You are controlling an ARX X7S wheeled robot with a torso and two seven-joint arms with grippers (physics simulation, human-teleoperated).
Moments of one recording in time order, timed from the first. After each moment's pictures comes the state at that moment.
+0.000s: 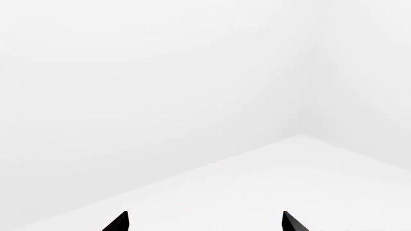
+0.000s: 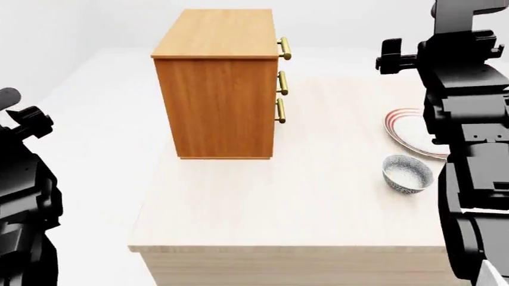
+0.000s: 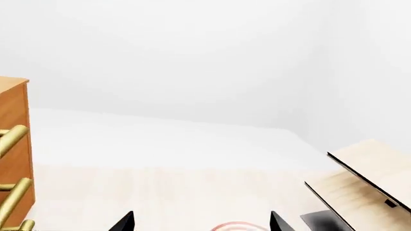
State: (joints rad) left arm -1.14 -0.43 -0.19 -1.29 -0.03 0.20 -0.44; right arm 1.45 0.30 -0.23 1.06 0.07 0.38 0.02
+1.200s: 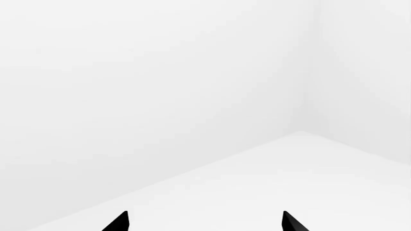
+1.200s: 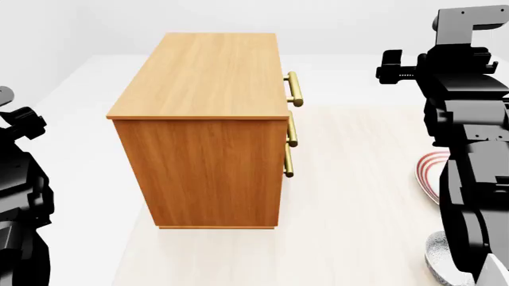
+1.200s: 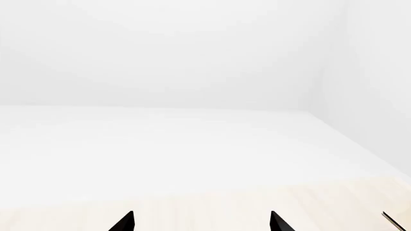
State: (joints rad) left arm -1.16 -0.45 -0.19 -1.31 0.00 0.15 -0.44; right arm 1.48 0.30 -0.20 1.22 0.10 0.33 0.00
